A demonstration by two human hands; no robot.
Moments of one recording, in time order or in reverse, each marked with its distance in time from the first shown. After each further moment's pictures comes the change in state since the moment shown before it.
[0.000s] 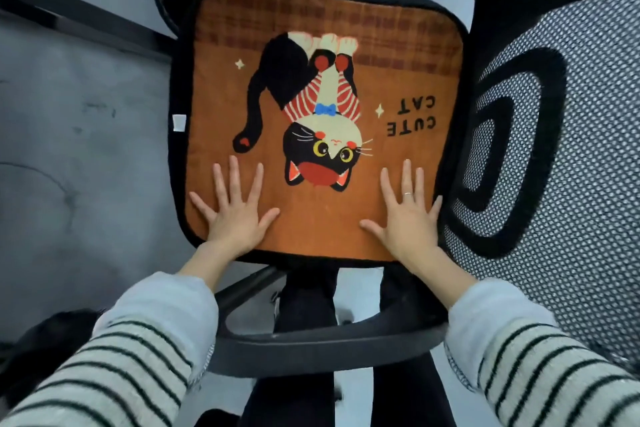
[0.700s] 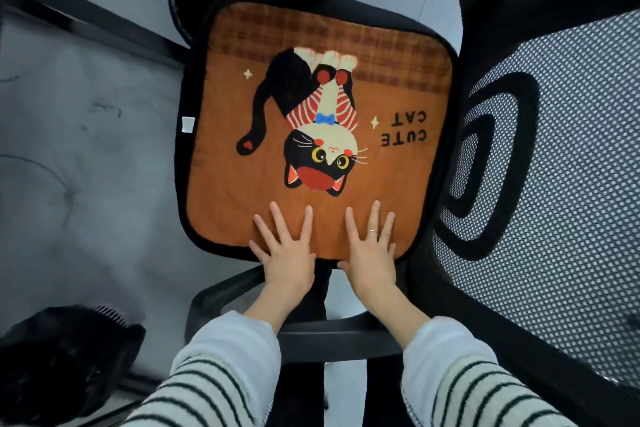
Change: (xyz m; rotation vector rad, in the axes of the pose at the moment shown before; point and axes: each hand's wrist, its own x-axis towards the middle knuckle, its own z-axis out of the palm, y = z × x) left_hand -0.053 0.086 0.044 -0.069 -0.032 -0.062; right_hand -0.038 -0.038 0.024 0.069 -0.165 -0.038
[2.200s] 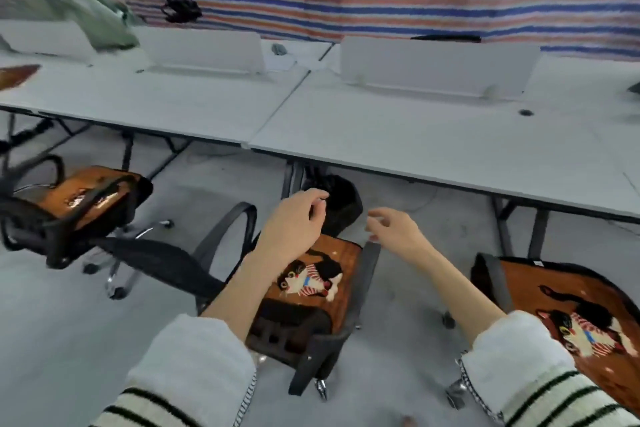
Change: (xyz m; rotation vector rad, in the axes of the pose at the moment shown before) left_hand -0.709 0.059 0.200 -0.971 1.373 -0.881; right_hand -0.559 0.006 0.088 -0.334 -0.244 -1.366
